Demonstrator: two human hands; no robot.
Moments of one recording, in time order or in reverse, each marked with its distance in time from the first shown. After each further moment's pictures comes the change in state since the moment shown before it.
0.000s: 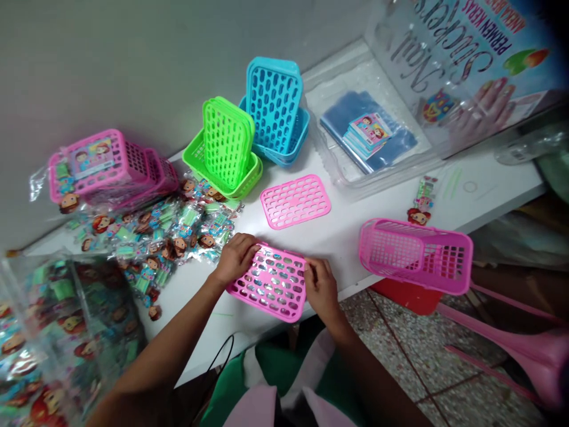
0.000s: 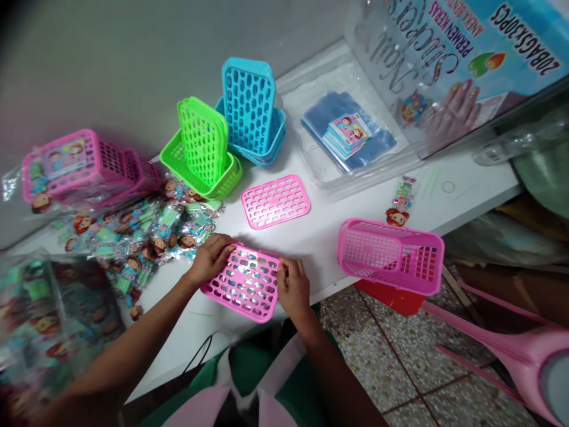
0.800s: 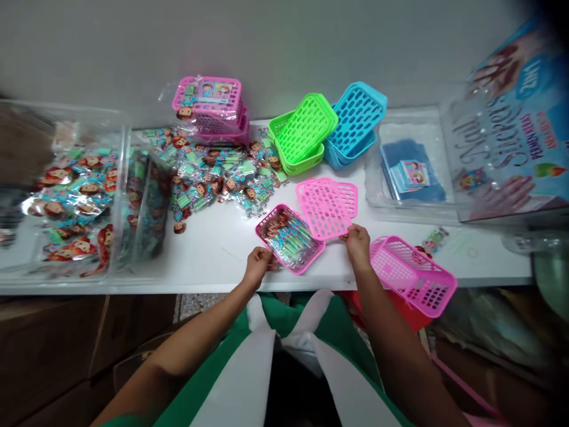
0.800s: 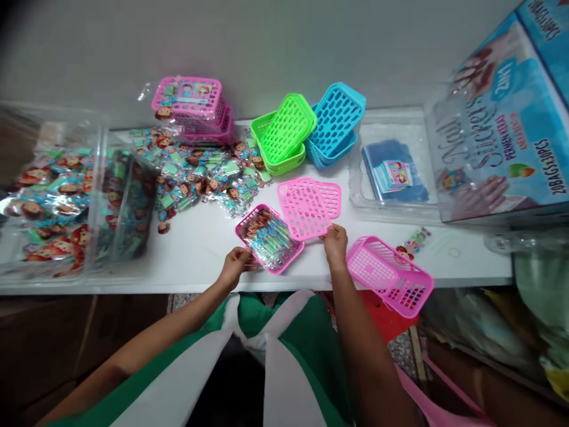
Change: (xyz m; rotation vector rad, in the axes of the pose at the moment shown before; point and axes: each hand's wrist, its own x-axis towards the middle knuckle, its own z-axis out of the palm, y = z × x) left_hand -0.125 0.110 0.084 -1.276 0.695 -1.054; right_hand 0.092 0.042 -0.024 0.452 -0.039 0.236
